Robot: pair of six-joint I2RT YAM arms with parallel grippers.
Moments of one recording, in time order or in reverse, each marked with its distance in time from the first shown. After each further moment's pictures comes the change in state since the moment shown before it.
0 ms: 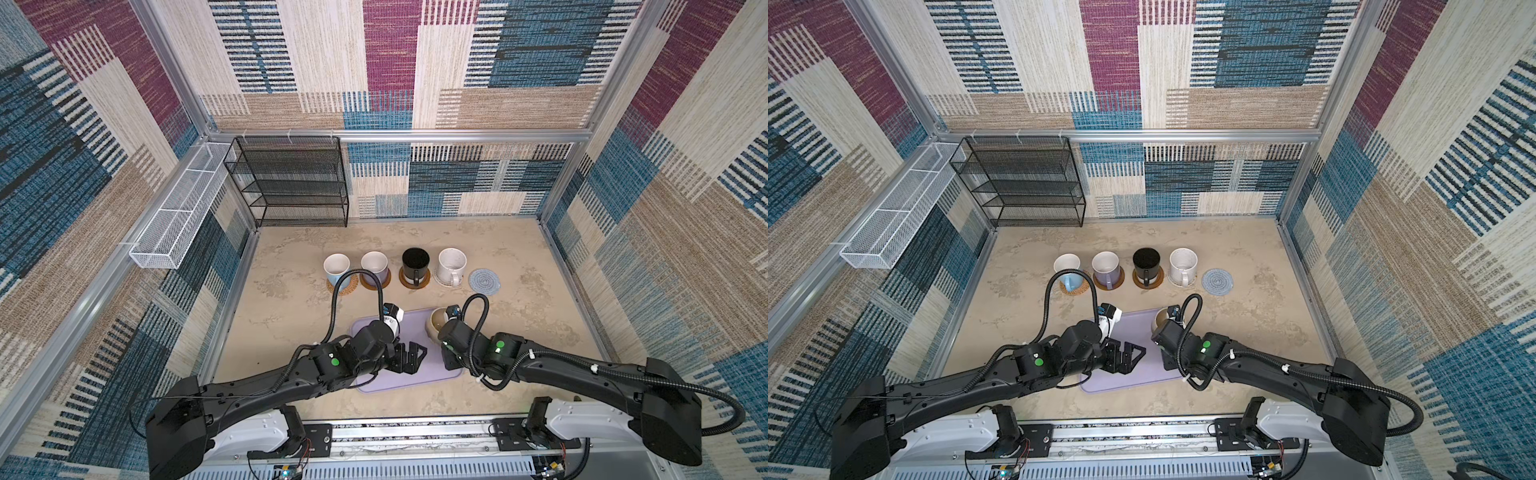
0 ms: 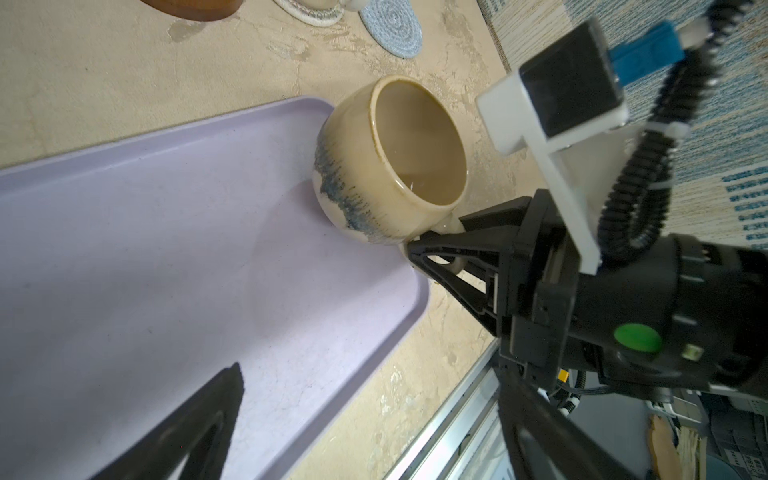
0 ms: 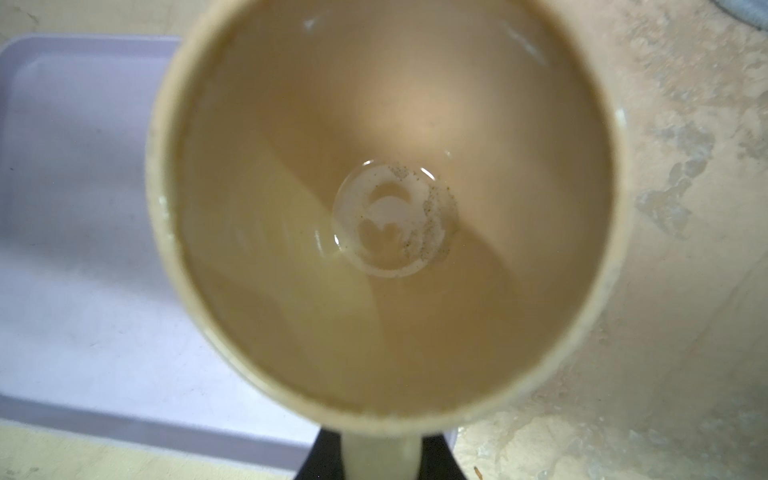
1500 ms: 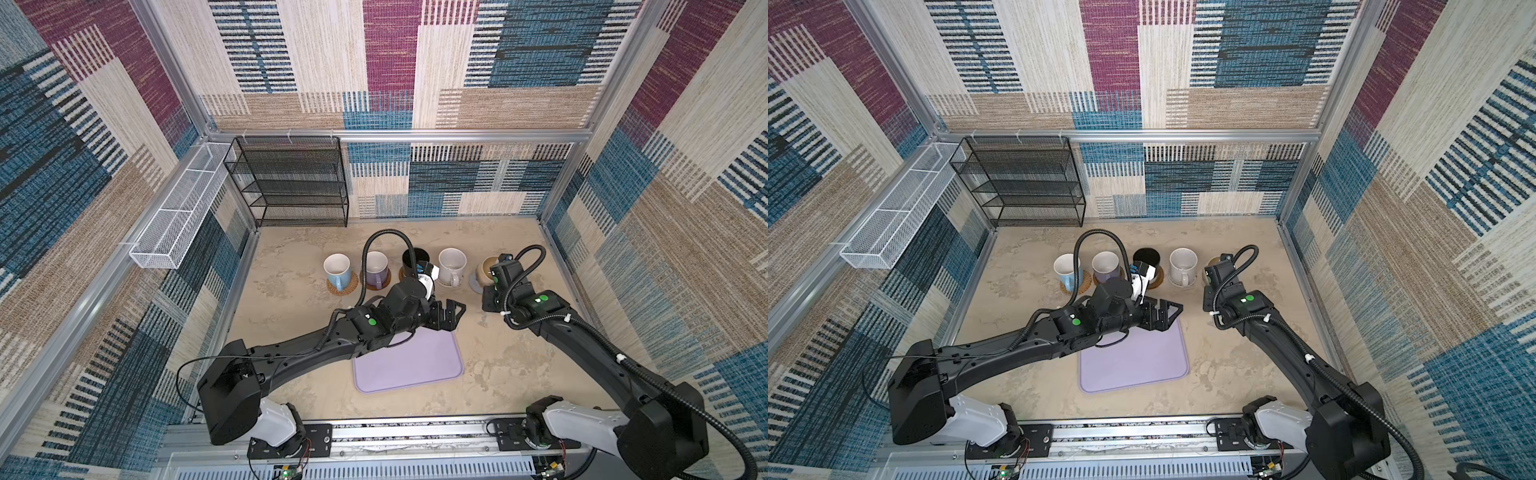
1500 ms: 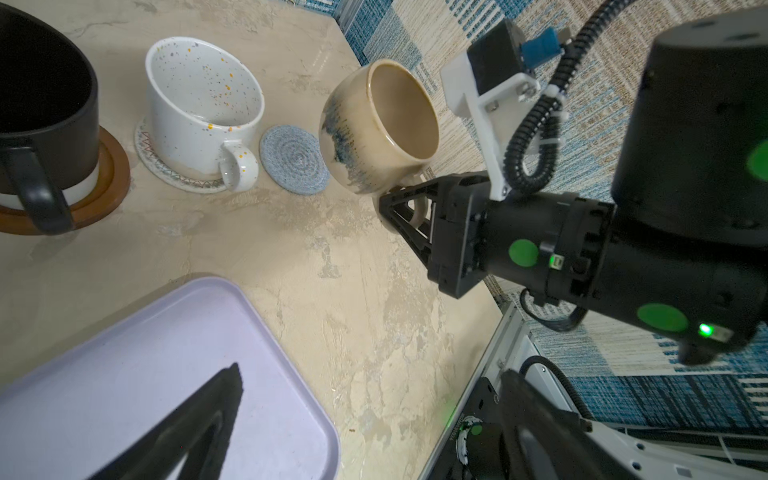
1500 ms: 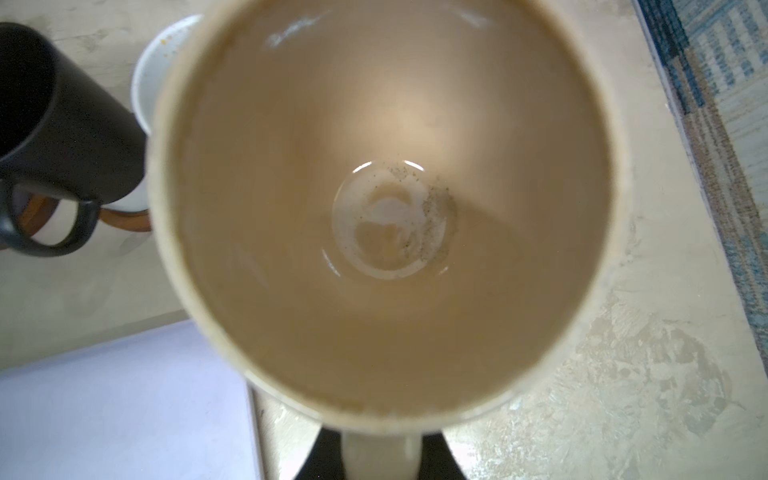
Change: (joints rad) left arm 0.058 0.365 0.447 0.094 0.071 0.088; right arm -0.626 0.023 0.214 -0.043 -0.012 -0.315
